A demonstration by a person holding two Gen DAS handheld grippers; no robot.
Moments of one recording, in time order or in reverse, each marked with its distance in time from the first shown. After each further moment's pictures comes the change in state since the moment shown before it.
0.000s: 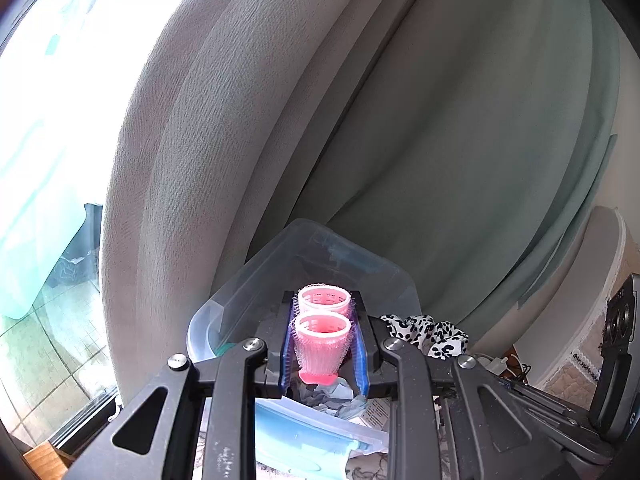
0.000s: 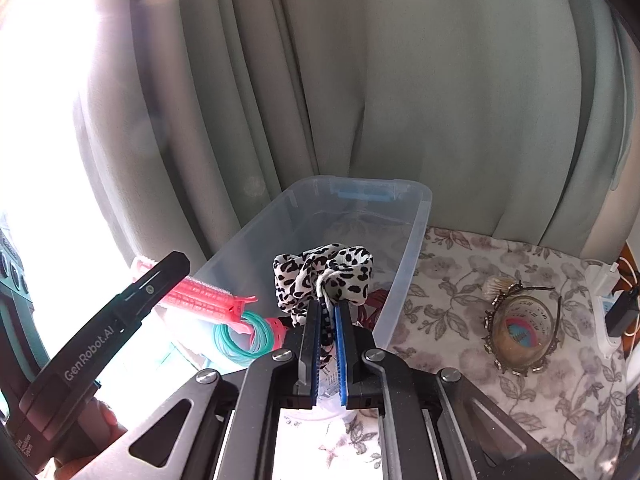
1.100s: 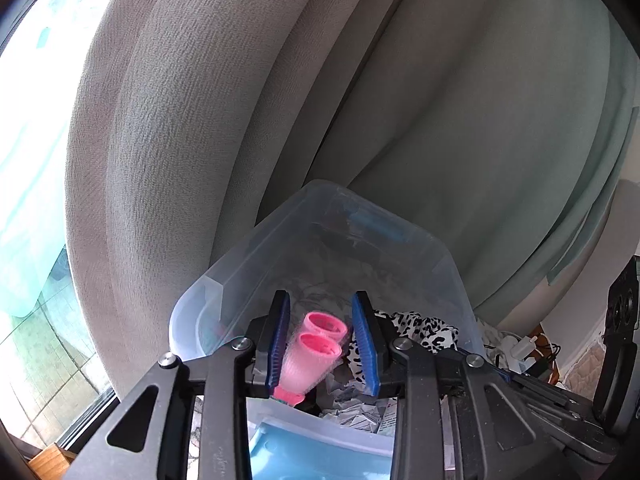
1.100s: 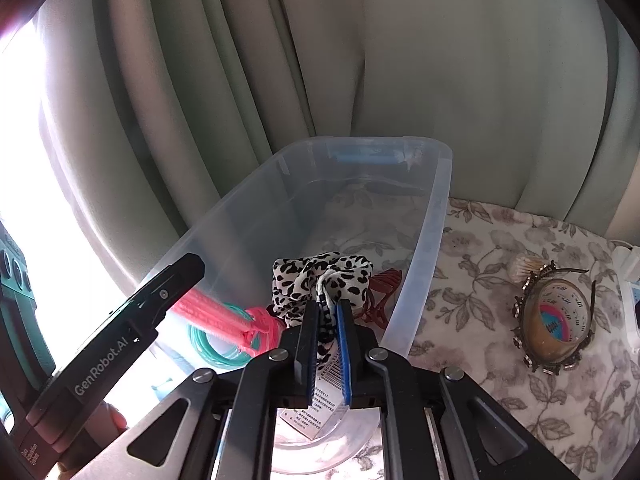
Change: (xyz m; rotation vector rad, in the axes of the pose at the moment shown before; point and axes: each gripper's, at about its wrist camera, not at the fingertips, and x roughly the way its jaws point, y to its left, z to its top) left arm 0.033 -0.027 -0.012 0.036 0.086 0.039; right arm 0.062 -0.016 -0.008 0.021 0.077 0.030
